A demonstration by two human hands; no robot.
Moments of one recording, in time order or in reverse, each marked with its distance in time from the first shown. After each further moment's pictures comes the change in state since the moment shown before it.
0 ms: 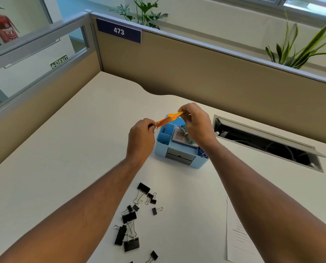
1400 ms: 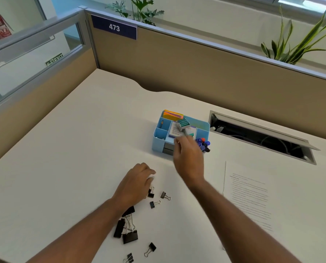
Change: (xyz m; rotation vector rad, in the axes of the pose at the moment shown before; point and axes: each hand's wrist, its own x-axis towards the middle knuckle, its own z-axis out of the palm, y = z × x) left_hand -0.125 -0.077 -0.007 0.155 -0.453 0.313; right_hand -0.112 -0.023 0.035 -0.136 0.086 0.211
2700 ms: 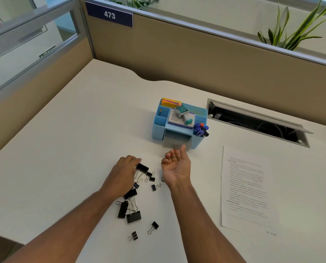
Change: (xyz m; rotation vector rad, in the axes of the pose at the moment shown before) left_hand -0.037 -0.027 -0.015 0.042 -0.071 -0.128; right_hand -0.065 -0.020 0.034 1.813 0.171 1.322
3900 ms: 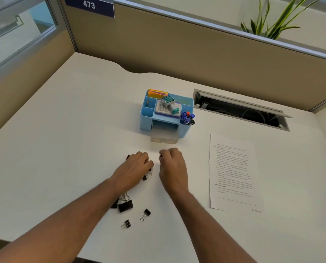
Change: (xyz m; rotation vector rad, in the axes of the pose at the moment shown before) left_hand 0.008 0.050 0.020 0.496 -0.210 0.405; right_hand -0.029 -0.006 -0.065 -1.981 -0.072 -1.272
